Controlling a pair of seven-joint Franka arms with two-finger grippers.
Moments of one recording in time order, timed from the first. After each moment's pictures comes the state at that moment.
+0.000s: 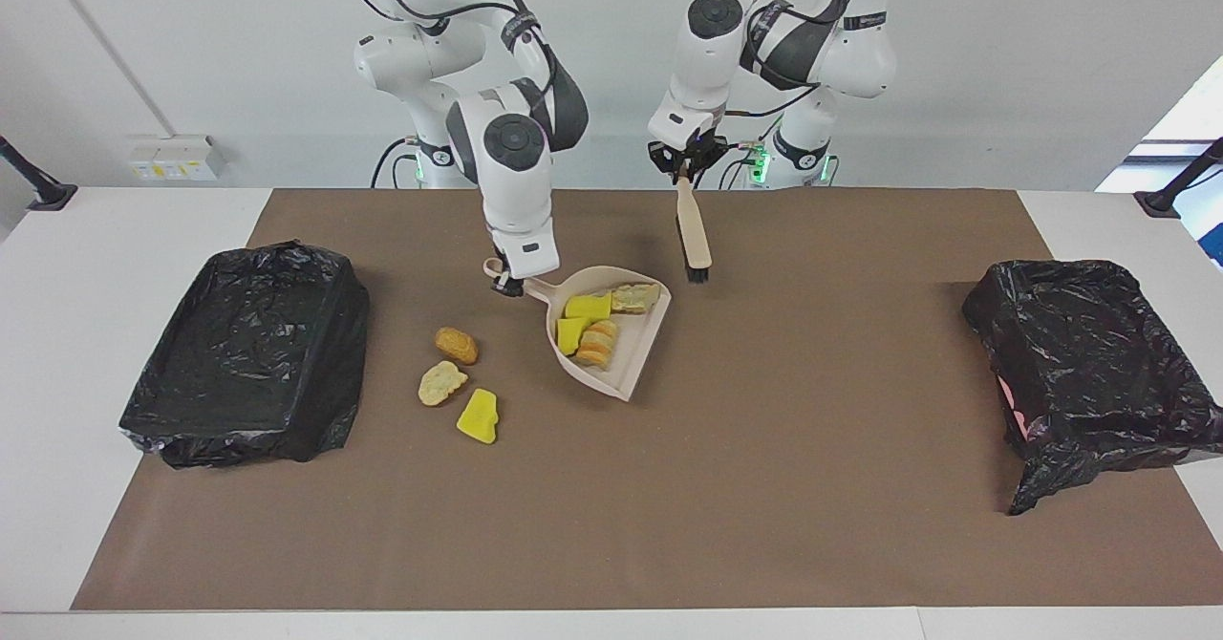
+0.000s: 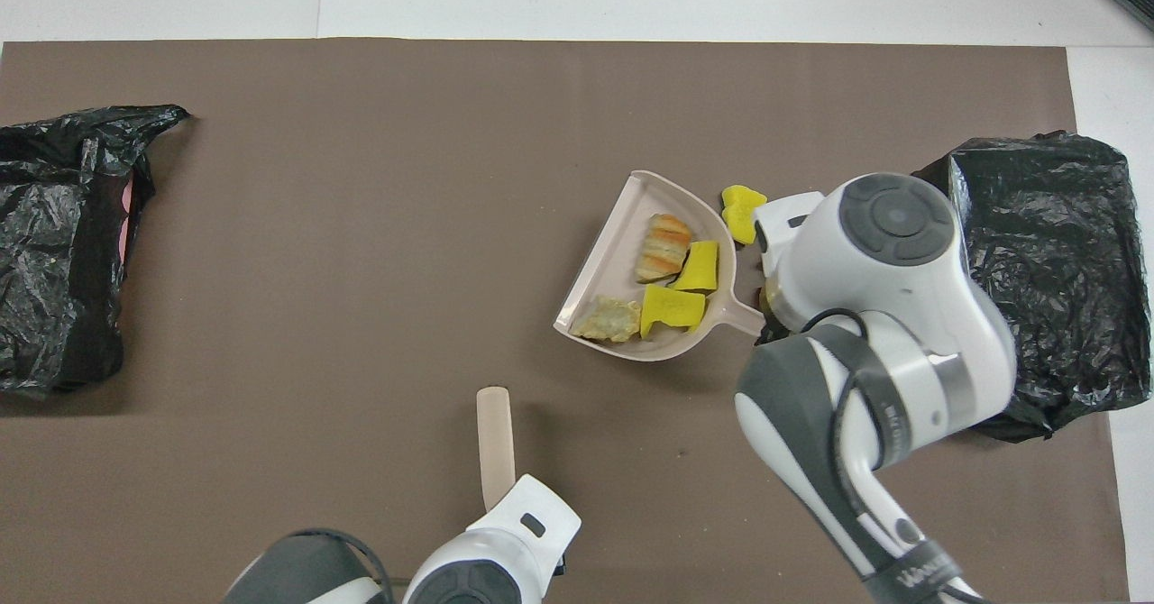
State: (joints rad) left arm -0.72 -0.30 -0.31 -2.44 -0.18 2.06 -0.92; right arm 0.24 0.02 -0.05 -1.90 -0.03 1.79 -0.68
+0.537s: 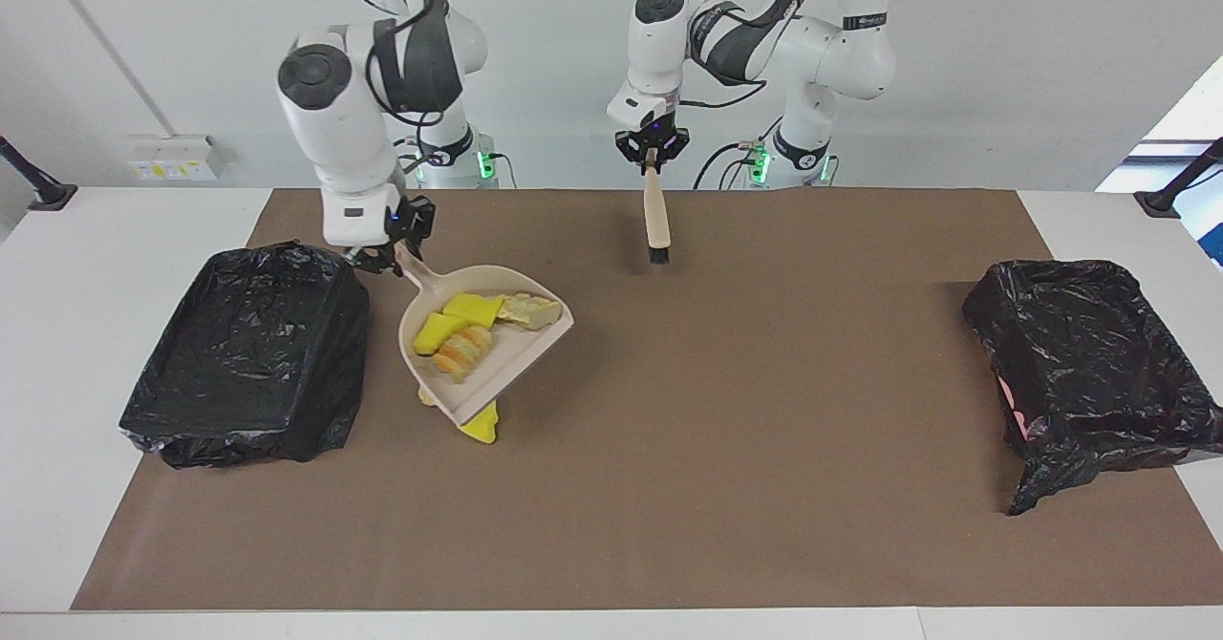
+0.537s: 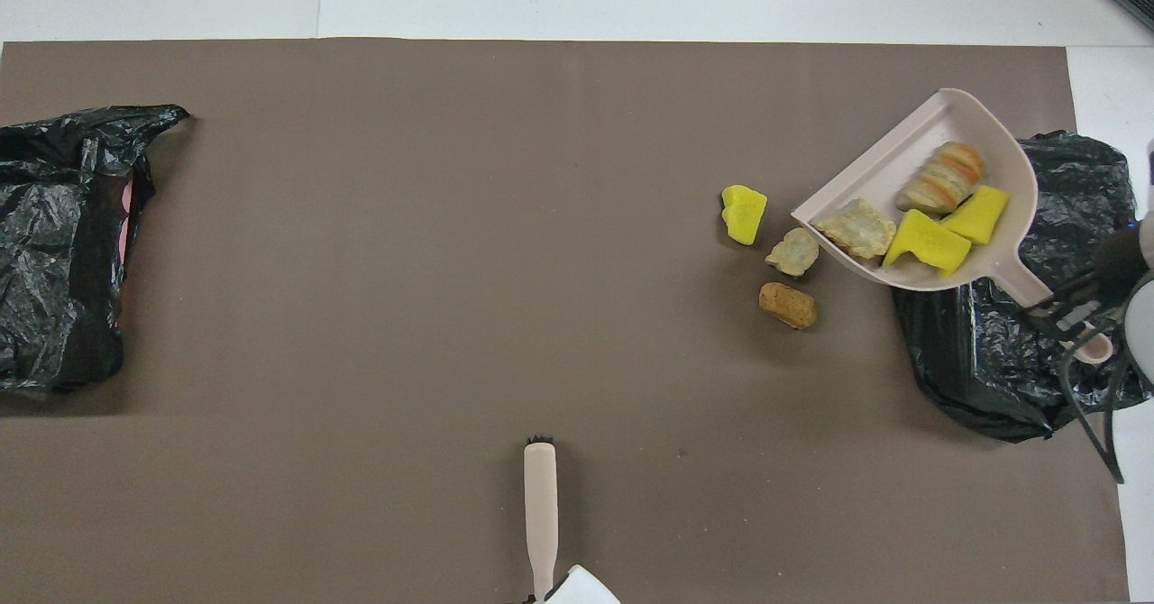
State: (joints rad) left arm -0.84 -0.29 -0.32 -2.55 -0.18 2.24 -1.00; right arm -0.09 -0.02 -0.07 -1.79 -0.09 1.64 -0.77
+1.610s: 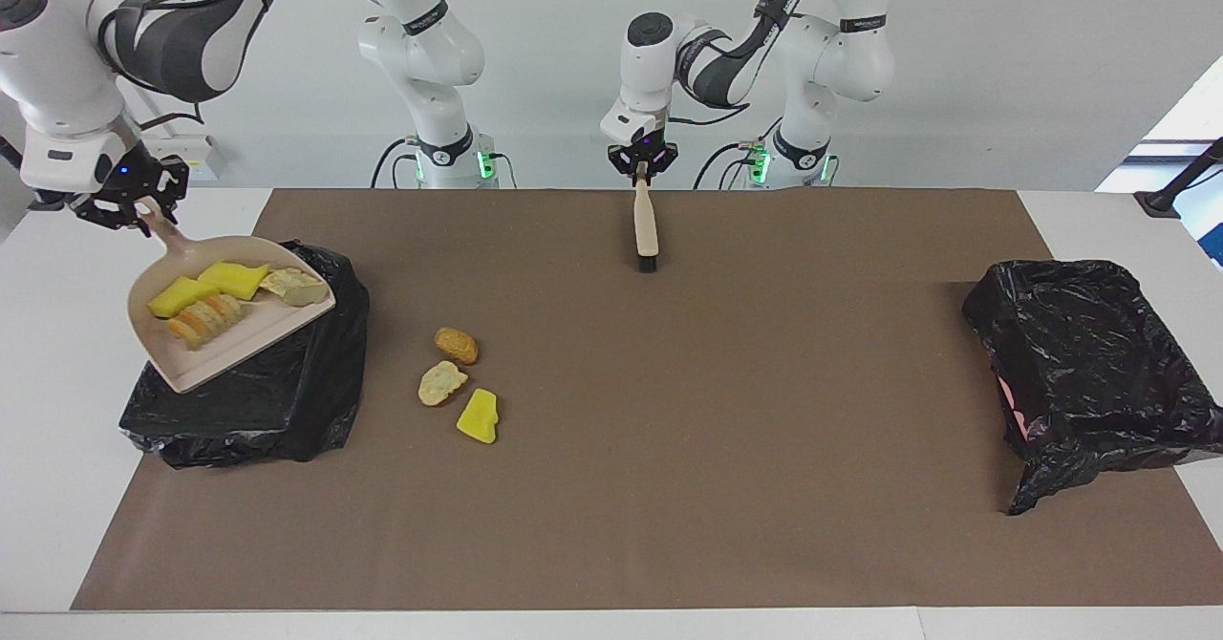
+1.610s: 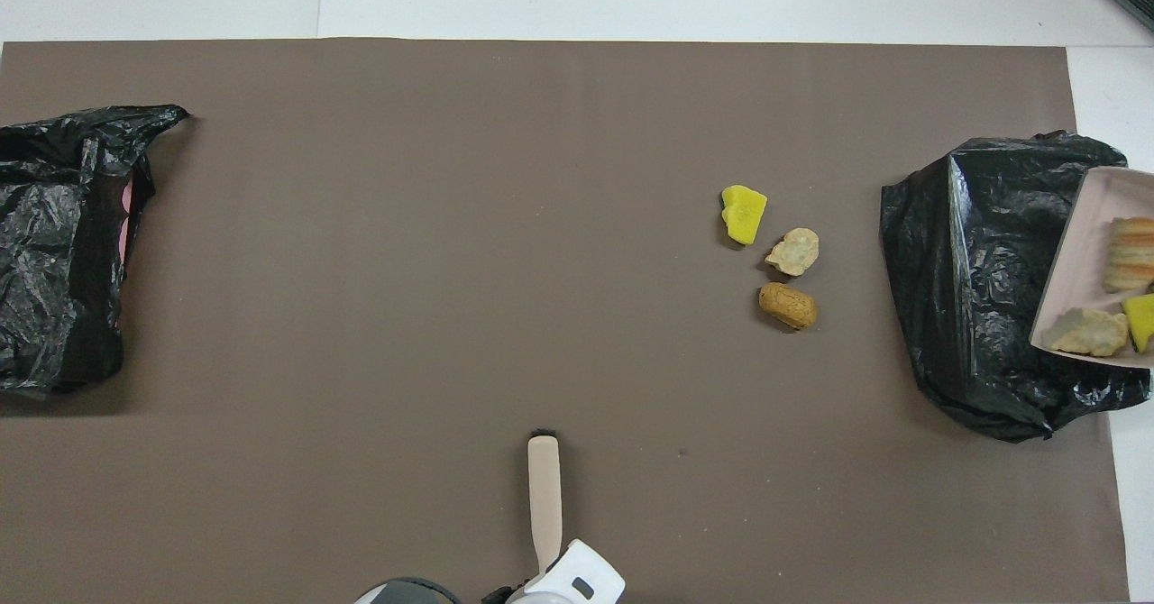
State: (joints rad) left arm -0.81 -0.21 -0.30 -2.54 -0.18 2.29 -0.99; right arm -0.42 0.10 -0.08 -1.80 -0.50 2.03 -1.52
